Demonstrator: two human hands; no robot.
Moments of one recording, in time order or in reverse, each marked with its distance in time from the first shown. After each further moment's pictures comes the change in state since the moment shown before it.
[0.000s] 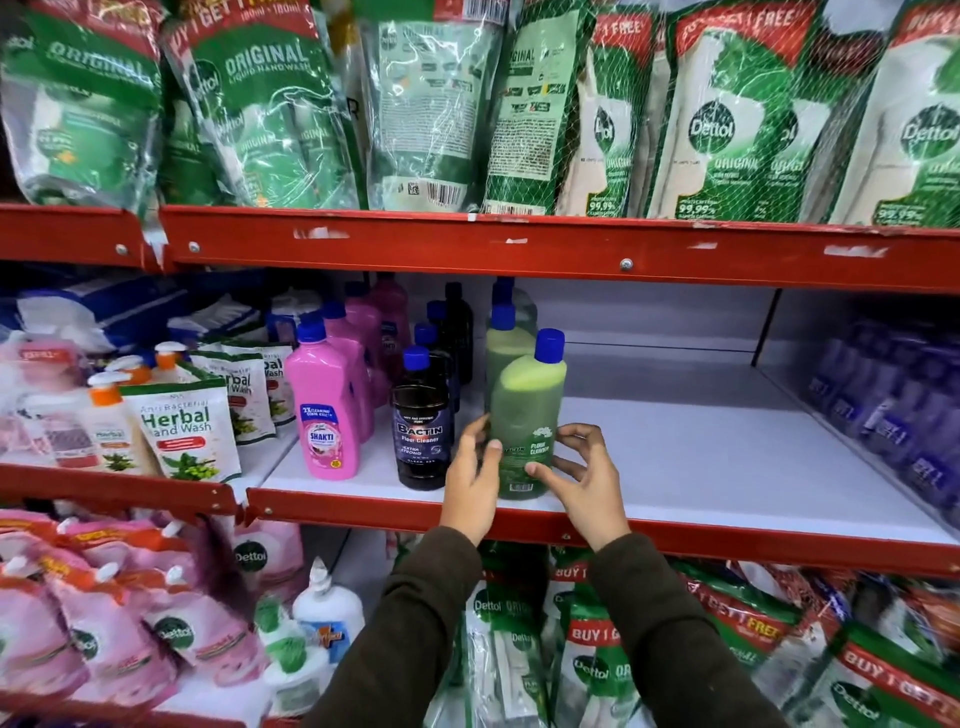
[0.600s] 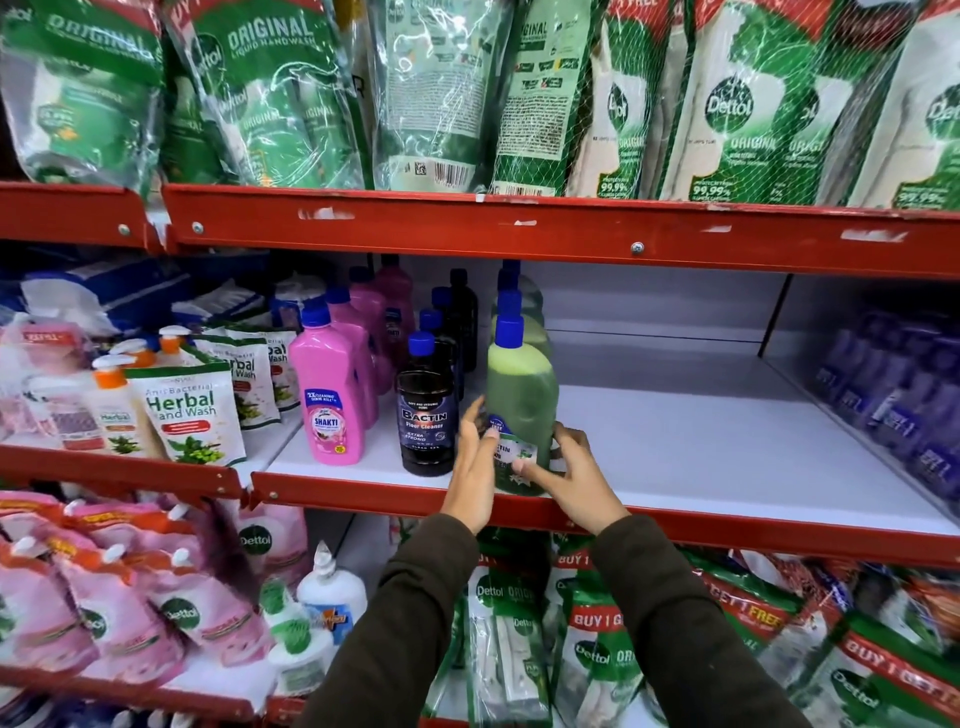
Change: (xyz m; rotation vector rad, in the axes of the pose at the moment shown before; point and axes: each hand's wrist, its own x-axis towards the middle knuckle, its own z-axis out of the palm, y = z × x) left_hand -0.004 0.006 -0.003 -0.081 -0.069 -0.024; right_hand 0.002 0.001 0.008 -0.326 -0.265 -0.018
